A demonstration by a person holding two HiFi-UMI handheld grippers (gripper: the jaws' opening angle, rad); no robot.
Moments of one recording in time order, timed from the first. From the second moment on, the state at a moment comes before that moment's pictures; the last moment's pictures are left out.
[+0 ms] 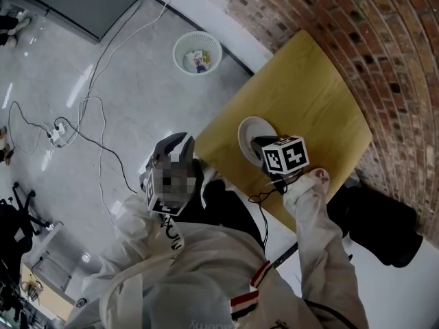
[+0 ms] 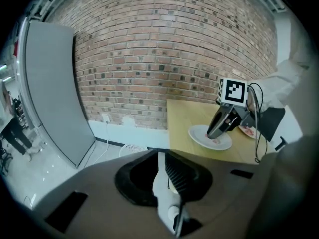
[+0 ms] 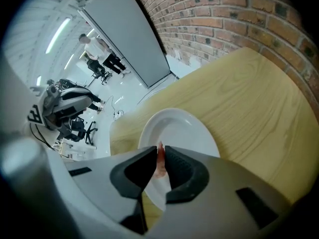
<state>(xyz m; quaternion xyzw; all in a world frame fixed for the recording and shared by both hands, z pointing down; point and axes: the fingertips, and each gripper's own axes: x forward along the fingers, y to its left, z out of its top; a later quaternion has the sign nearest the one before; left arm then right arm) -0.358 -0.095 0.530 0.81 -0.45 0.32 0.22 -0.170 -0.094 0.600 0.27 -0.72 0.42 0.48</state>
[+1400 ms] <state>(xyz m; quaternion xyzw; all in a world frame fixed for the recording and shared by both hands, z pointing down) -0.049 -0.027 0.475 0.91 -0.21 0.35 0.07 0.143 0.068 0.532 0.52 -0.63 0.49 0.31</state>
